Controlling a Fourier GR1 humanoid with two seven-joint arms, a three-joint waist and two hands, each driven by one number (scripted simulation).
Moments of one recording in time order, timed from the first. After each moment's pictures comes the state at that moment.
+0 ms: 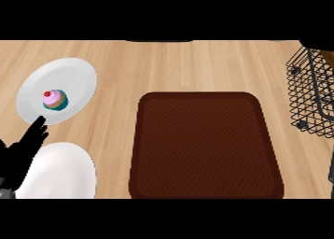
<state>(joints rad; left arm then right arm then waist) 0.05 0.29 0.19 -1.42 0.03 -0.12 0.16 -0.79 -0.27 -0.25 -1.63 0.96 0.10 0.67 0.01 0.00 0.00</state>
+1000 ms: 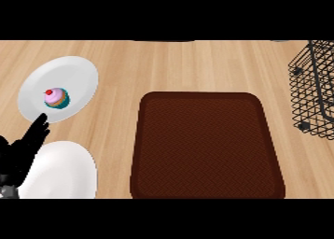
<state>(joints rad) 0.03 0.28 0.20 -1.40 0.01 -0.13 0.14 -0.95 -0.69 -0.19 -0.98 1.12 0.01 0.20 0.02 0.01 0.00</state>
